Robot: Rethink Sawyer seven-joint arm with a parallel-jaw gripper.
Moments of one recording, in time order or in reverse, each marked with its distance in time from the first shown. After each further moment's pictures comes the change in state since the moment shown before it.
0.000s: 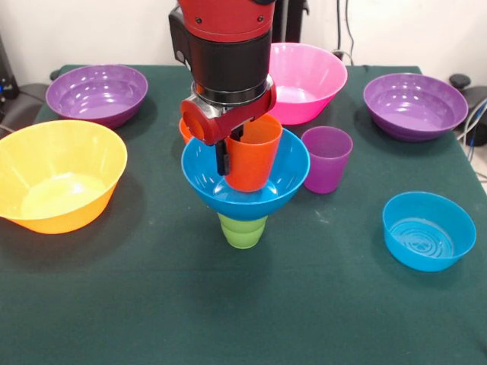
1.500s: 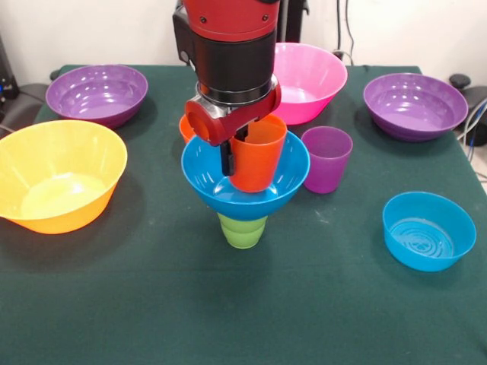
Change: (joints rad) arm 0.000 0.000 0.011 0.000 0.000 0.000 0.000
